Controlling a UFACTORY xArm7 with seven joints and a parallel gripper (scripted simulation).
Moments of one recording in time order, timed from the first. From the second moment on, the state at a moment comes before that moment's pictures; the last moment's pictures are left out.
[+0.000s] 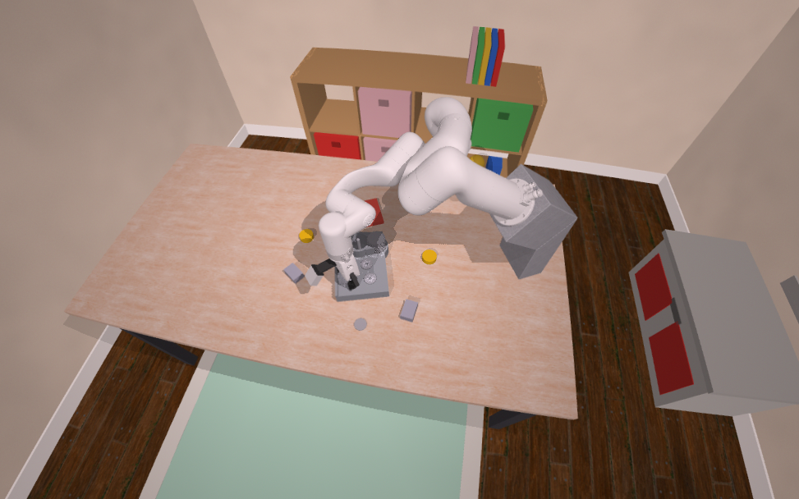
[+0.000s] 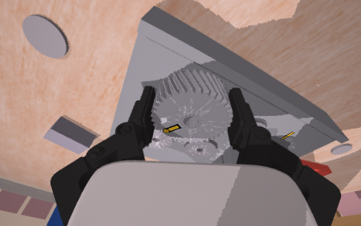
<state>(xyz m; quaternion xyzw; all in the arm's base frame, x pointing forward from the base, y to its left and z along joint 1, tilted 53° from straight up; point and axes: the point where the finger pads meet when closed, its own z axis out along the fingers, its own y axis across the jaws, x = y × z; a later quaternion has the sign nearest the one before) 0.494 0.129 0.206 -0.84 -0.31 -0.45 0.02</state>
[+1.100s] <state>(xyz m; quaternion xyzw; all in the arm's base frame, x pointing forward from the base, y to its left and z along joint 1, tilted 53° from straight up) 0.472 0.121 0.222 -0.84 -0.31 -0.45 0.02</state>
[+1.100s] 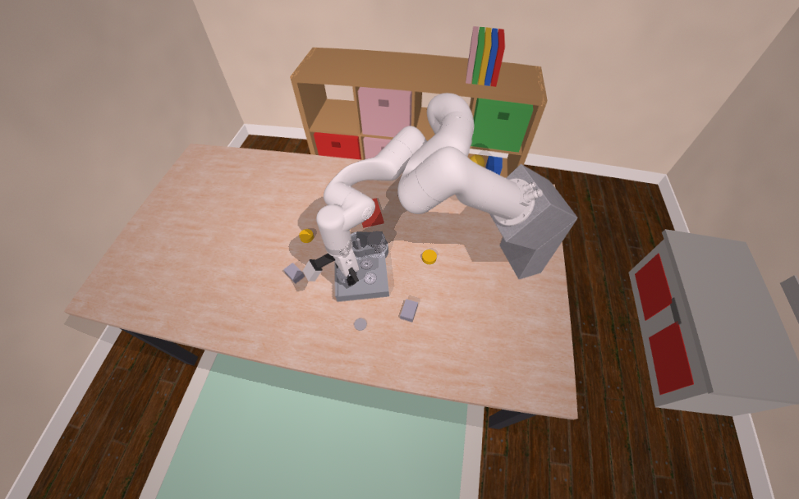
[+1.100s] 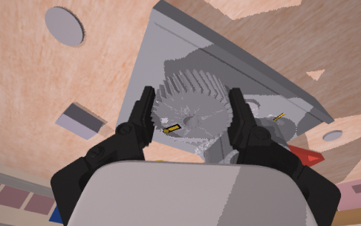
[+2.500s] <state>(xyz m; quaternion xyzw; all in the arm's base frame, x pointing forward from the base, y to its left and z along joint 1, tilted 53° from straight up) 0.438 0.106 0.250 -0.84 -0.31 -0.45 0.02</state>
